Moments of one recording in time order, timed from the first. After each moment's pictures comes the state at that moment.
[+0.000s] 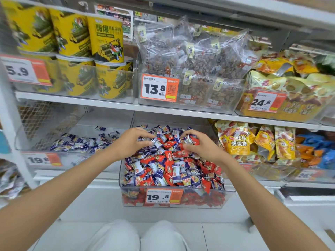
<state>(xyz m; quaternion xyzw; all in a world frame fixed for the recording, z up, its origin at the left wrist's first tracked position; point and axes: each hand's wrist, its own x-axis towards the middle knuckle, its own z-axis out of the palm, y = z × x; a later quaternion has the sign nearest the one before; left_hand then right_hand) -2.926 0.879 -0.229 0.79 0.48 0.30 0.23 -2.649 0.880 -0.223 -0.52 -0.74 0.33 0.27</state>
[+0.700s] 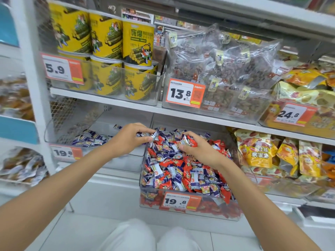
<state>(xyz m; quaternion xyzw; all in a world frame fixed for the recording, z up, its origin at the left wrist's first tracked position) -2.988 0.869 -0.219 0.75 0.51 0.34 0.24 -2.722 0.877 -0.211 -0.52 -0.73 0.39 0.23</state>
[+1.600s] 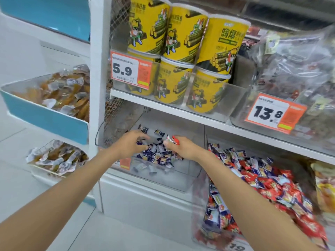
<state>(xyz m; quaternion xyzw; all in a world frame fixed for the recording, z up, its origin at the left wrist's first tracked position) -3.161 0.922 -0.289 0.69 0.65 0.25 0.21 -2.943 0.983 -0.259 -0.45 -0.84 0.29 0.08</state>
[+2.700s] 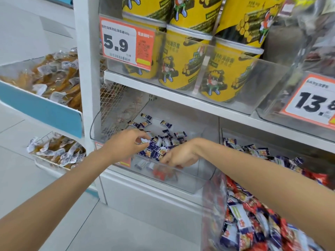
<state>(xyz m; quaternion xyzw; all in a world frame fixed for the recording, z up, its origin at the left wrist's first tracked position) -3.171 0.926 -0.315 0.70 0.67 0.19 0.15 -2.979 1.006 -0.301 -0.37 -0.73 0.48 -0.32</state>
